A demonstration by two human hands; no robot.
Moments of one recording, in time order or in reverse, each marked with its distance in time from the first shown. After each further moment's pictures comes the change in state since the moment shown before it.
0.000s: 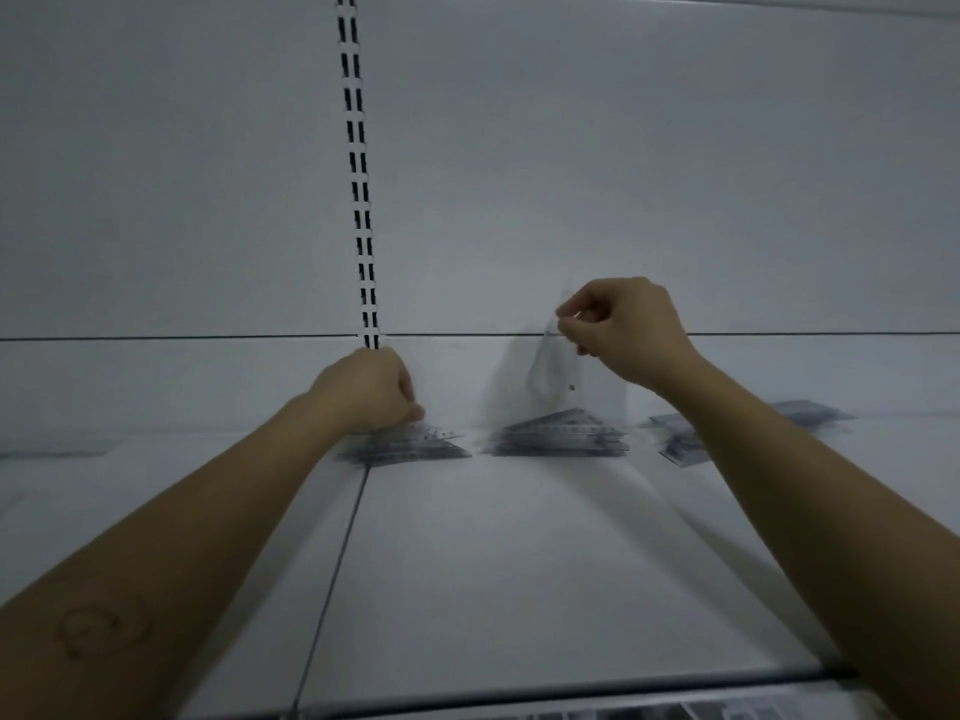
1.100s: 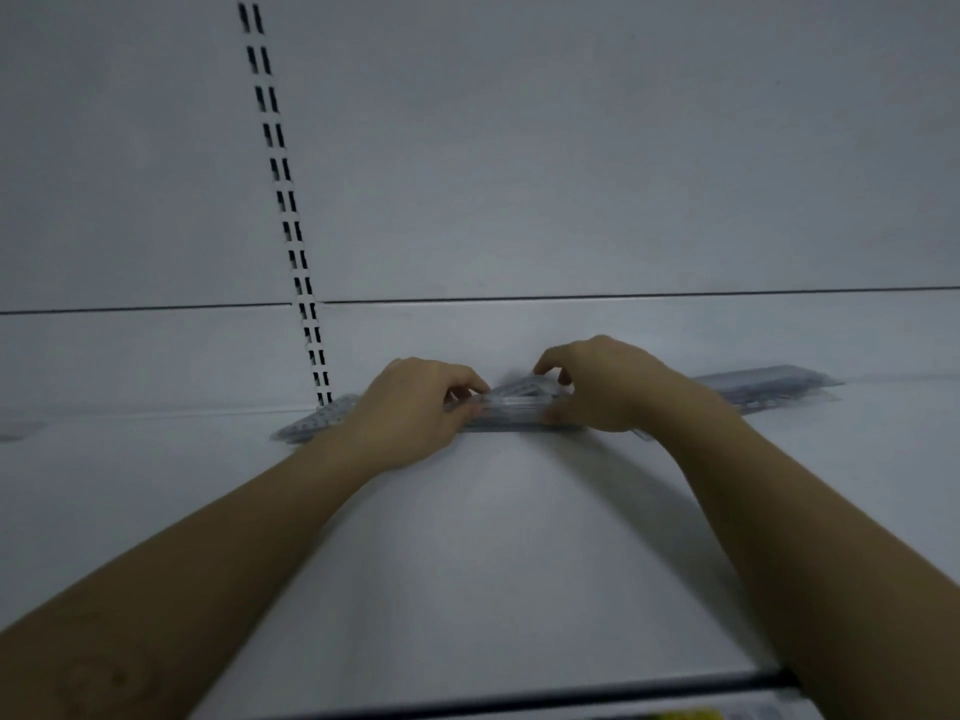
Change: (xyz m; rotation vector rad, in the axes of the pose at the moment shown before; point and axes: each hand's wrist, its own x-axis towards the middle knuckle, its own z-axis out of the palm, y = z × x) left_hand -0.010 0.070 0.068 -0.142 0.188 0.407; right_hand -0.025 0.055 0.006 -0.623 -0.581 -0.019
